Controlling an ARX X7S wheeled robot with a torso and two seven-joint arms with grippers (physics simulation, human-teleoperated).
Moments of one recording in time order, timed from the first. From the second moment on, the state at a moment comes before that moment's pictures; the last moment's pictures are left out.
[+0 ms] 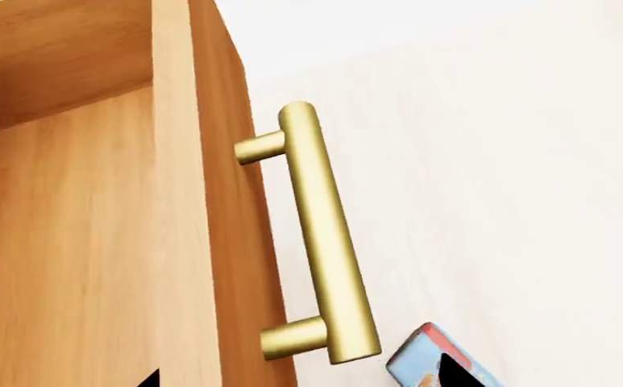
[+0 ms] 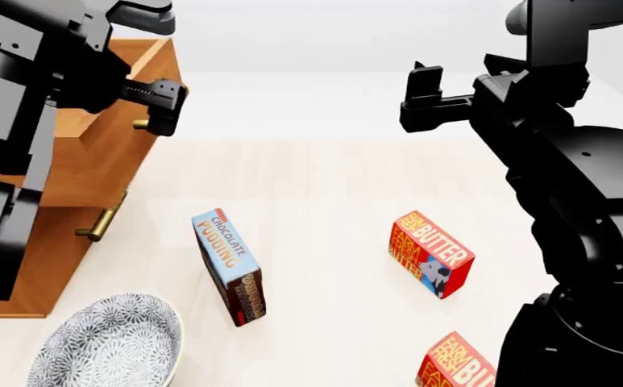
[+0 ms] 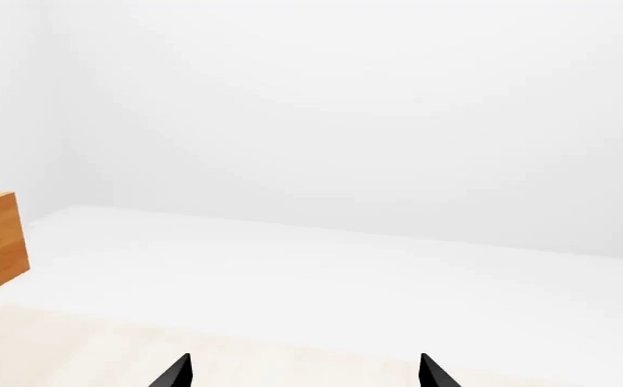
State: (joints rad) left arm -1.88 -0.13 0.66 -1.31 0.03 -1.21 0.70; right arm 1.07 0.16 0.01 -0.34 0.15 1.36 -0.15
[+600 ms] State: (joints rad) left arm -1.89 -0.04 0.76 -1.31 0.01 -1.09 0.83; right arm 1.07 0.16 0.02 -0.36 0.17 1.37 -0.13
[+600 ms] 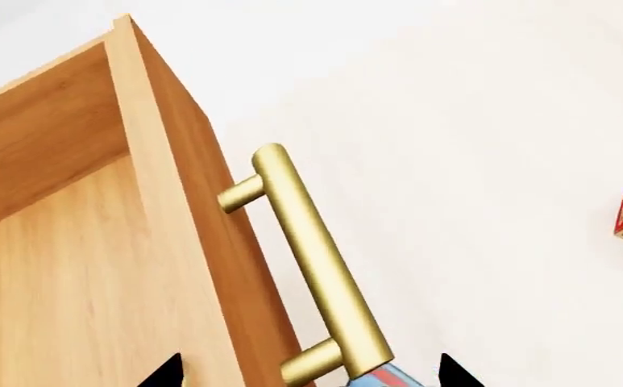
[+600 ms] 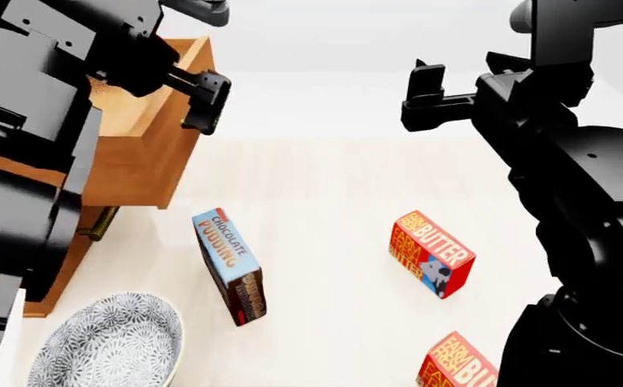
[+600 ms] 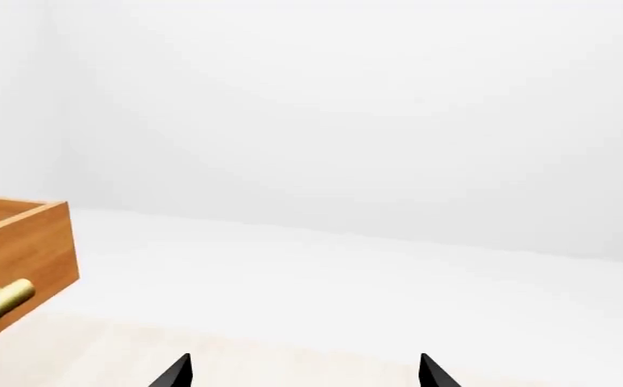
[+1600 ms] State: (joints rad) left arm -1.18 -0.26 0.01 0.40 -0.04 -0.99 0.18; right arm 1.04 0.17 0.05 -0.39 0.21 1.36 -0.13
